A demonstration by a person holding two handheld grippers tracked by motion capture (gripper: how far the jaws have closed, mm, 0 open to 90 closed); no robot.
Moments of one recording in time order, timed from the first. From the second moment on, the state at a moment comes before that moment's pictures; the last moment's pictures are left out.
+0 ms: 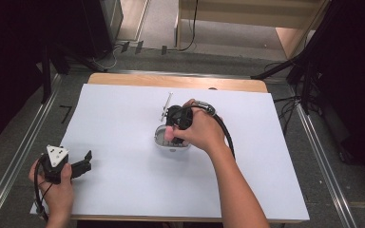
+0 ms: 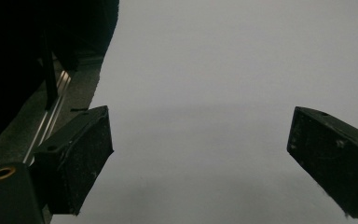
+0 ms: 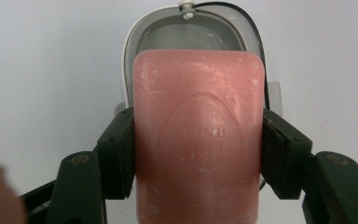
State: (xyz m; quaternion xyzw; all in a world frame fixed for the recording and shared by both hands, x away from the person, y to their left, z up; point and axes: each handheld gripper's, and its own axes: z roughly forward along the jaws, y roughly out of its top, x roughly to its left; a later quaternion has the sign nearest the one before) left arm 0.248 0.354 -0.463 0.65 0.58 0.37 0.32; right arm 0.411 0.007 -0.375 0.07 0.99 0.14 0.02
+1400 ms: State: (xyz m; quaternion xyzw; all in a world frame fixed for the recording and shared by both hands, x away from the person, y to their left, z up) left arm 0.250 0.353 -0.464 0.66 0.58 0.37 0.32; right arm 0.420 0.020 -0.390 0.06 0.99 0.12 0.01
